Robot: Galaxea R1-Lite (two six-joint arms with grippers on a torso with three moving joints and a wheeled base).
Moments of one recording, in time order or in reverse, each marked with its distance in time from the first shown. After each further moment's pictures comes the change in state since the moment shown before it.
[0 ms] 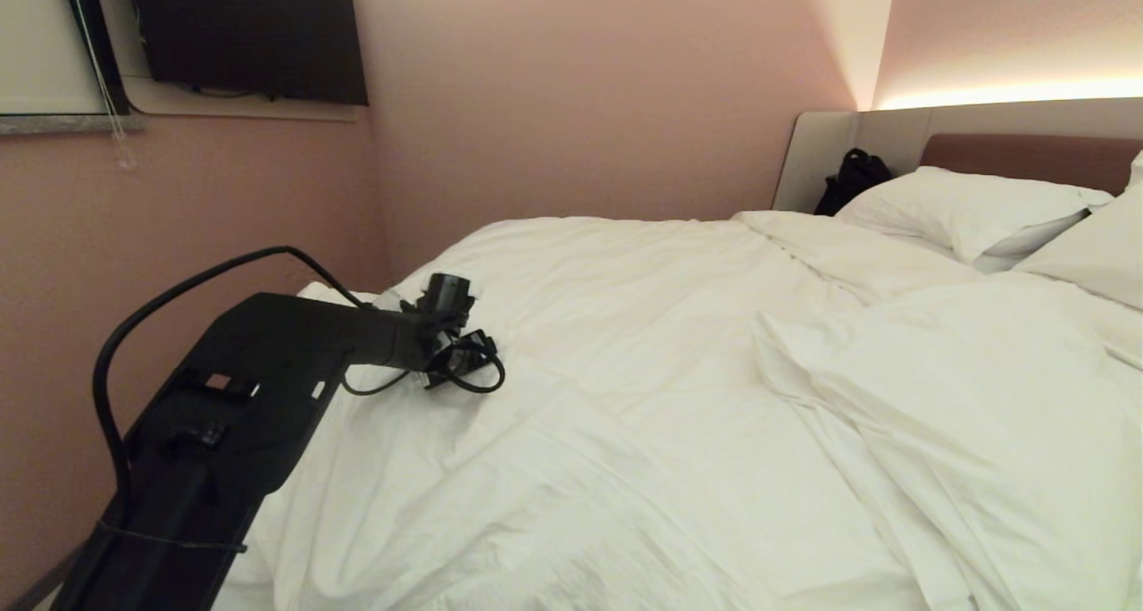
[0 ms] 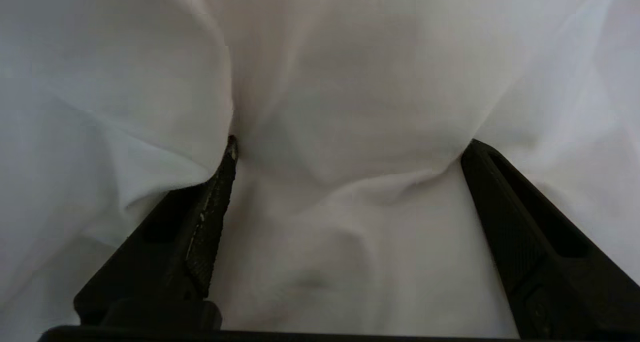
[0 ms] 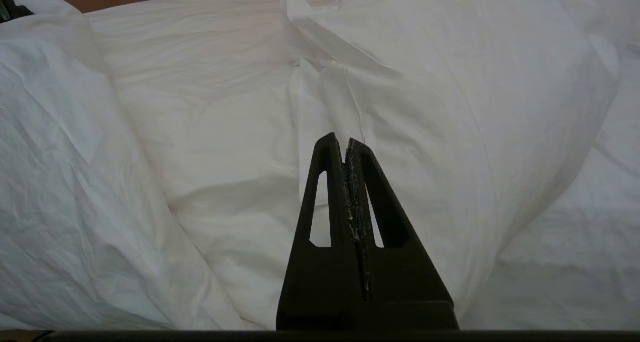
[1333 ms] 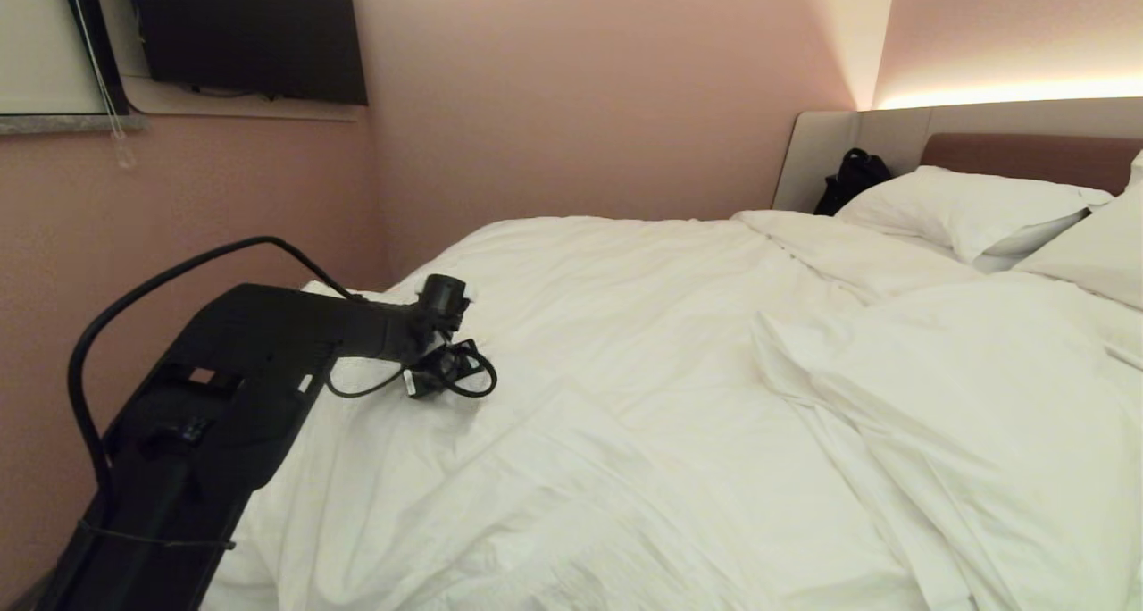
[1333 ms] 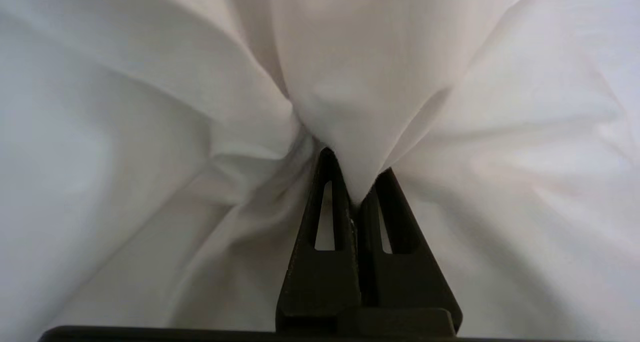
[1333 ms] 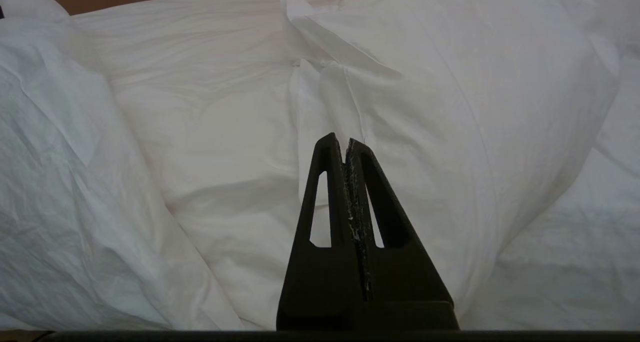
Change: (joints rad) left arm 0.011 -0.048 0.020 0.155 0.038 0.001; right arm 0.000 0.000 0.000 0.000 0.000 0.000
